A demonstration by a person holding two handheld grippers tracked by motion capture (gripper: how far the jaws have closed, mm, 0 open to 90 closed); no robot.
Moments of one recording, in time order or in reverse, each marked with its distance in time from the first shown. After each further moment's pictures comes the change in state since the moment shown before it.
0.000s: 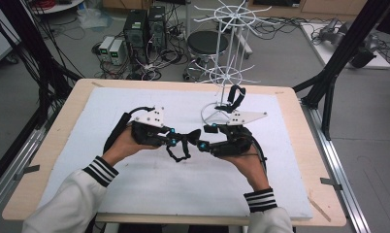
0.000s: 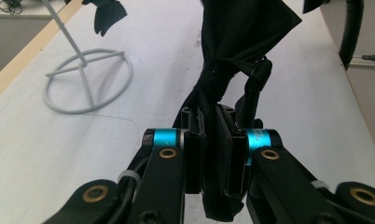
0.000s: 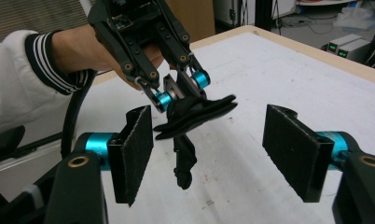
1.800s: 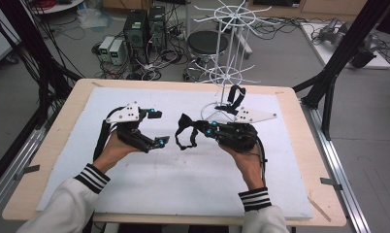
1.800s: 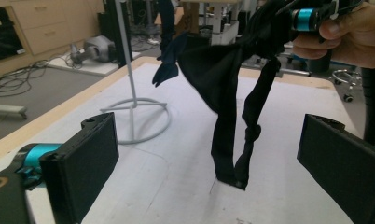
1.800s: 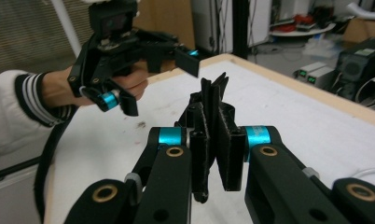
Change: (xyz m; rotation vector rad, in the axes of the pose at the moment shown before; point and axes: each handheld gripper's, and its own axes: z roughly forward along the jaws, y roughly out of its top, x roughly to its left) left arm 0.003 -0.039 -0.030 -0.365 0.164 -0.152; right arm 0.002 0.006 -0.012 -0.119 -0.094 -0.024
